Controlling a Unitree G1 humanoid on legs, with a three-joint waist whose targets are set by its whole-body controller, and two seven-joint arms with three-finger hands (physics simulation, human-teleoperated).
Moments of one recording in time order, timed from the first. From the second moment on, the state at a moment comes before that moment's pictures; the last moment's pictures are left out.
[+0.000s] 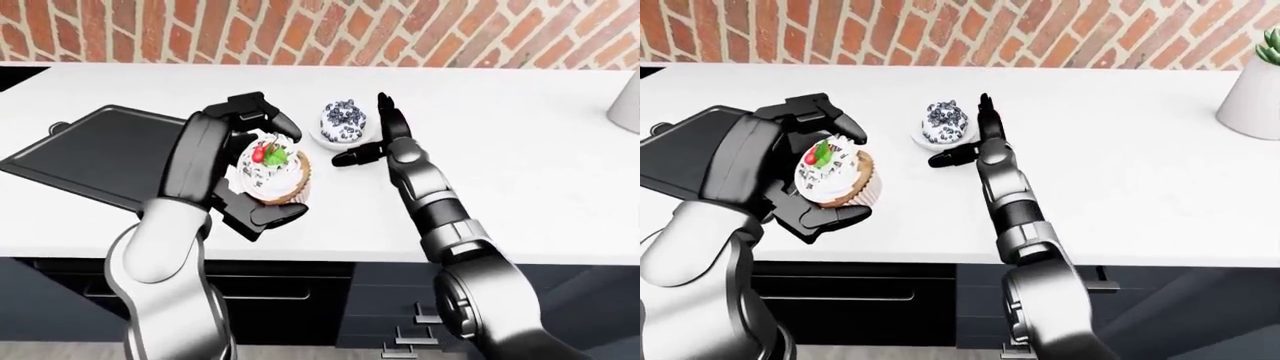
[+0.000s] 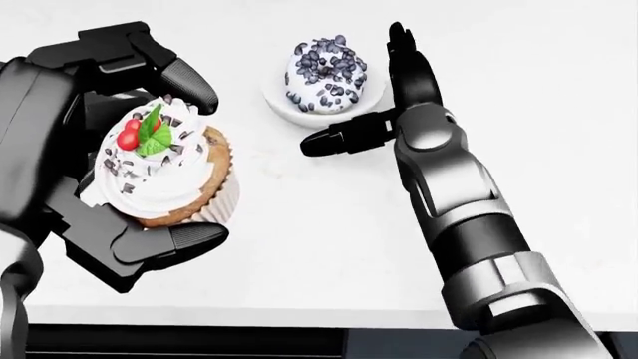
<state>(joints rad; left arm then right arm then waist) -0.60 0.06 -0.08 -0.86 0.76 1.17 -0.64 -1.09 -0.09 -0.05 0.94 -0.13 0.28 -0.11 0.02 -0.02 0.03</state>
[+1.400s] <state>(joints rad) -0.59 0.09 -0.07 -0.86 0.72 1.18 -0.61 -0.99 -0.14 -0.07 0.69 -0.06 0.38 -0.12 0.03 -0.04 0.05</state>
